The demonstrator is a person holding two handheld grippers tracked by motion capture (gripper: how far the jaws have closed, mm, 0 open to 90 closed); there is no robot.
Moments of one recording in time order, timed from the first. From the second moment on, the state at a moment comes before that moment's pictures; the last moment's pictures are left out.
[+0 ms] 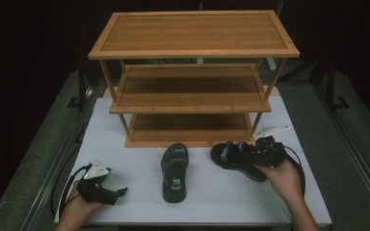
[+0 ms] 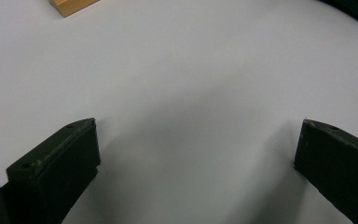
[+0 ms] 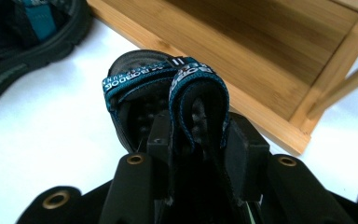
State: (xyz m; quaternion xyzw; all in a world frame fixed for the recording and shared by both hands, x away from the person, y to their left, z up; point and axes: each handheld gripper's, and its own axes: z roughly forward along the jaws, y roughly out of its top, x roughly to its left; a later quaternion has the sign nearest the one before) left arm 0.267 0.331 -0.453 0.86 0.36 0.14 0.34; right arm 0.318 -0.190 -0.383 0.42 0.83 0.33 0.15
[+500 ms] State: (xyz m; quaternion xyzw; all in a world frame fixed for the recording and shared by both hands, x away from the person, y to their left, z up) left arm 0.267 0.331 -0.453 0.86 0.36 0.14 0.34; right arm 0.307 -0.208 -0.374 0.41 0.82 0.39 0.12
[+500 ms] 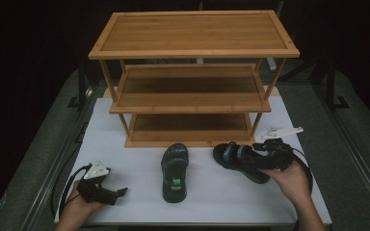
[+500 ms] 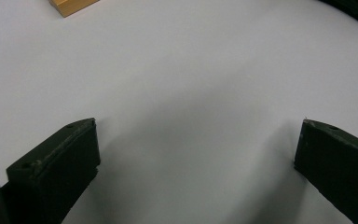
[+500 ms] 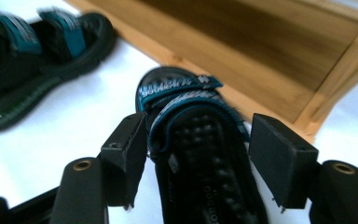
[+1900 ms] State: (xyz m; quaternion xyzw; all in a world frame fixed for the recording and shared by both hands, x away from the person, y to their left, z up) left arm 0.267 0.330 -0.453 0.86 0.36 0.15 0.34; right arm 0.308 -0.286 -0.434 0.42 0.81 0.39 0.10
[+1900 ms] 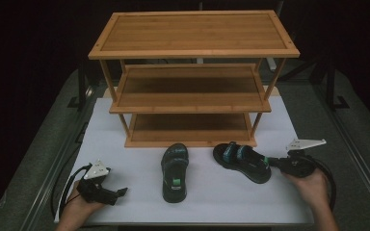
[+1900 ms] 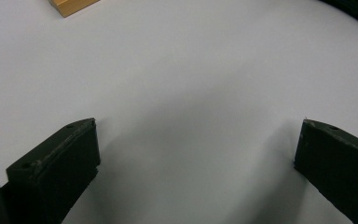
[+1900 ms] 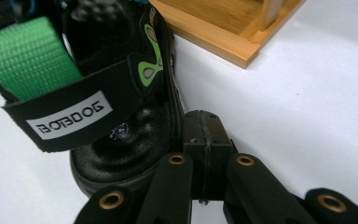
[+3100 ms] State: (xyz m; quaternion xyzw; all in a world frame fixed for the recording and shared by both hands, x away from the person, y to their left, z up) left arm 0.267 0.330 -0.453 0.86 0.36 0.15 0.34; right arm 0.261 -0.245 -0.434 0.34 0.85 0.40 0.03
